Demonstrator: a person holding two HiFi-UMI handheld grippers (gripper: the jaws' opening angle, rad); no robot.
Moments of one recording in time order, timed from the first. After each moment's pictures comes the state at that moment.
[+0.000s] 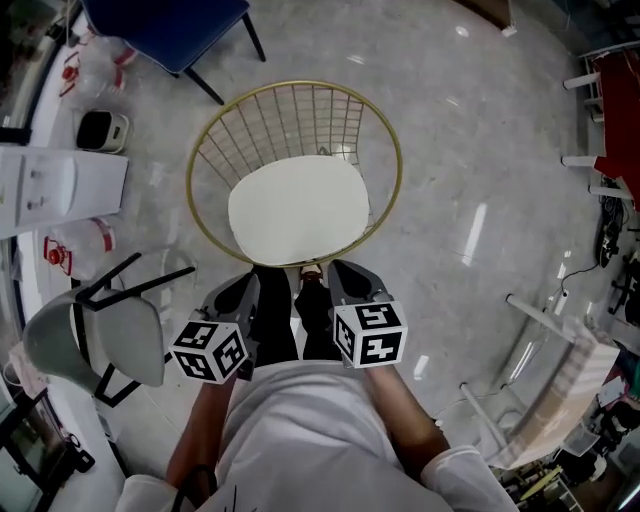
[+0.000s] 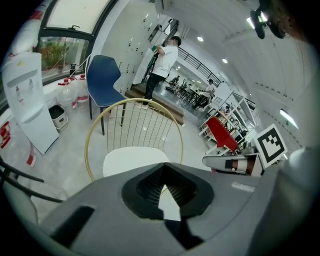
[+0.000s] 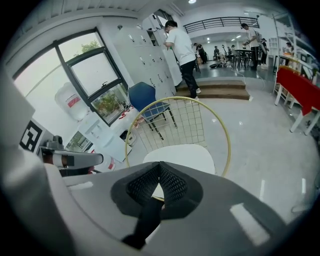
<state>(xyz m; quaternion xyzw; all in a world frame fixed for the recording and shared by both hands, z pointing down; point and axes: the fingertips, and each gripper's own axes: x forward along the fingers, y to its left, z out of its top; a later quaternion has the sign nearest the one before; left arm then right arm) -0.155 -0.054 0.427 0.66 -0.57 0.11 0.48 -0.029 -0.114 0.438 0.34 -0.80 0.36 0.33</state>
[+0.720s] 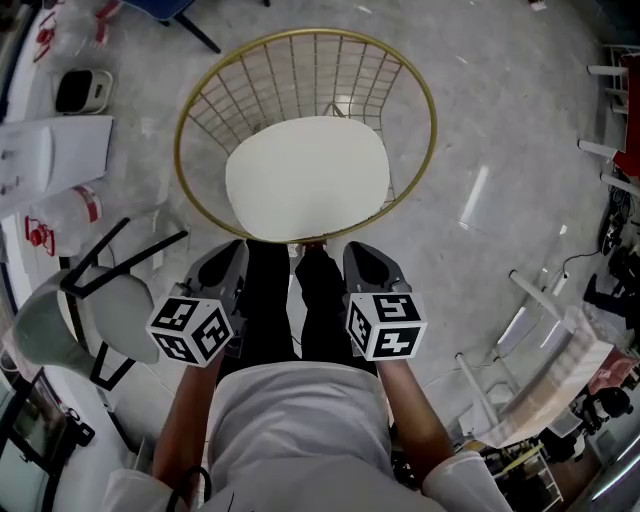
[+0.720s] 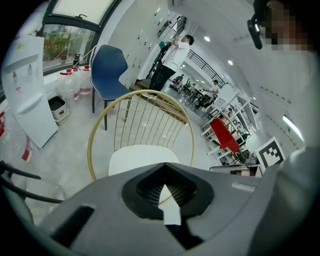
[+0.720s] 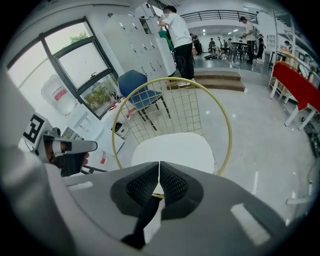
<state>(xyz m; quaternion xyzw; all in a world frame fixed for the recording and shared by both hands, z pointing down) -0.207 -0.076 0.494 0.65 -0.56 0.10 0.51 -0.038 -0.121 0.511 0.36 -0.77 0.38 0.37</state>
